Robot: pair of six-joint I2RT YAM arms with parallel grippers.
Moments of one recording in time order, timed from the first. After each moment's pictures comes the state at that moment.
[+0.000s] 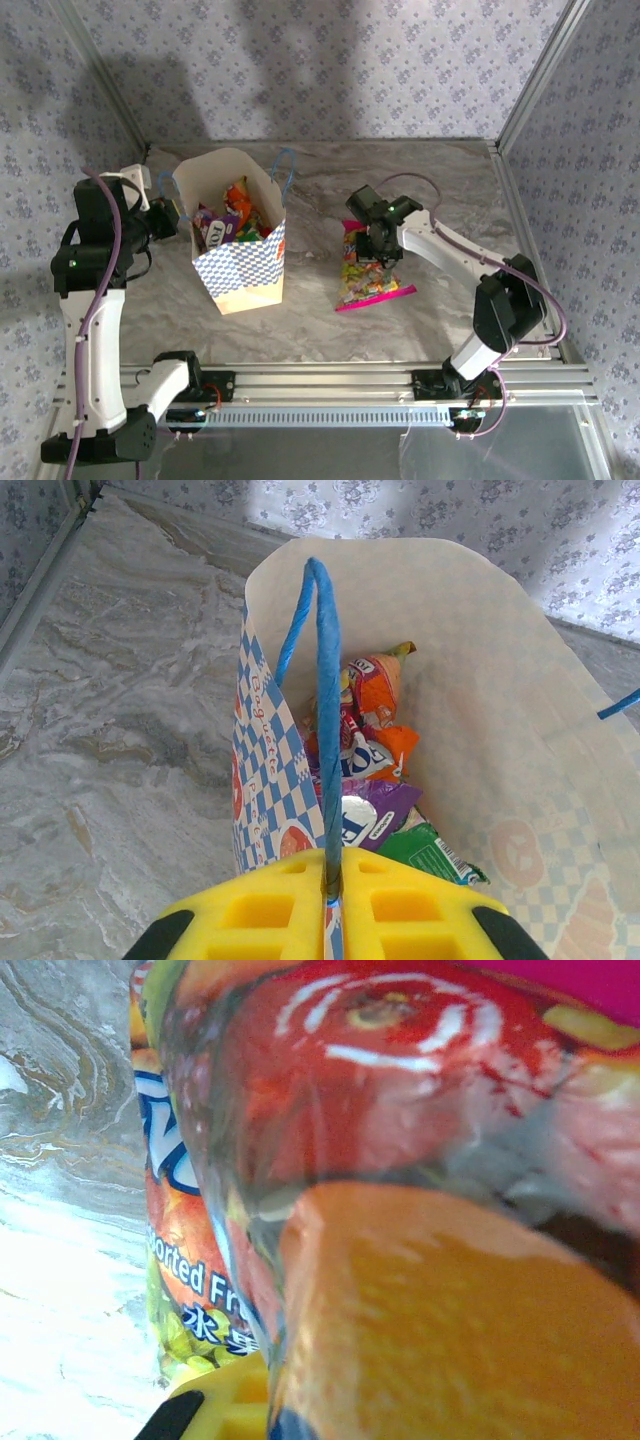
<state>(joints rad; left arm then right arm) 0.04 0.94 1.38 -1.05 0.15 -0.28 0.63 1.60 1.30 -1.03 0.10 0.59</state>
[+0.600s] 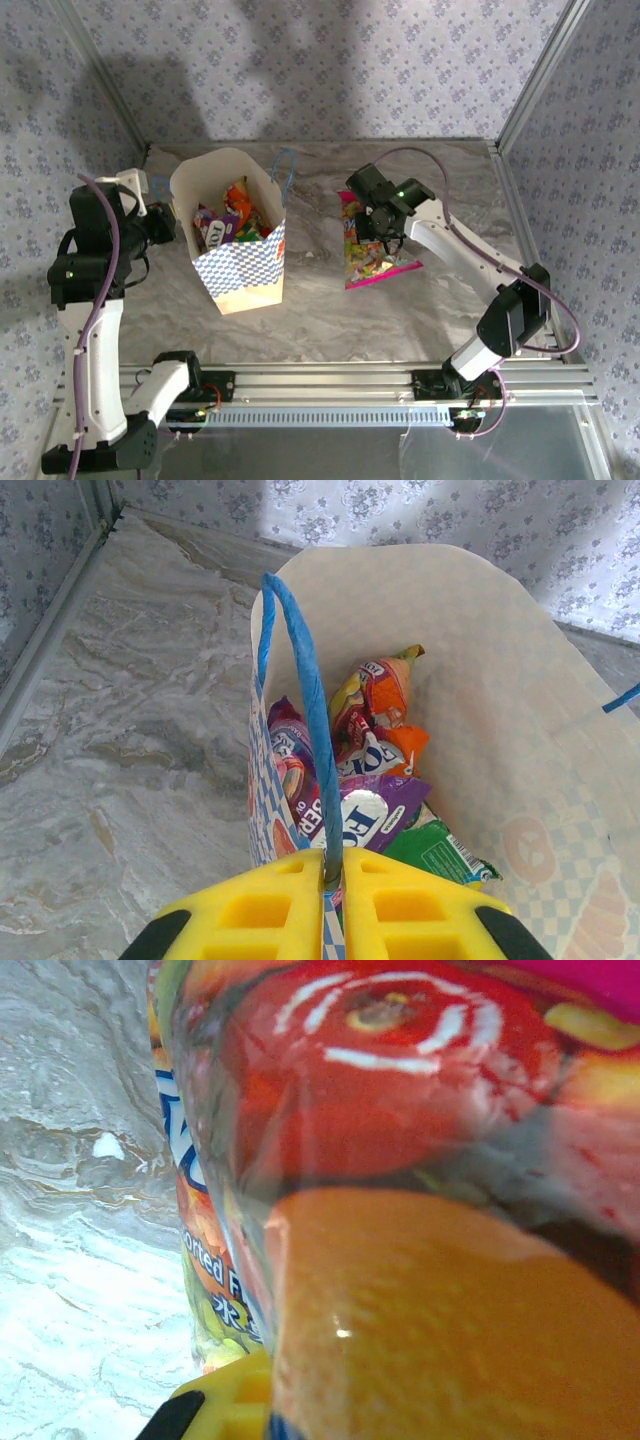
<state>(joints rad) 0.04 0.90 1.38 -1.06 0.12 -0.26 0.65 1.57 1.53 -1.15 0.20 0.49</state>
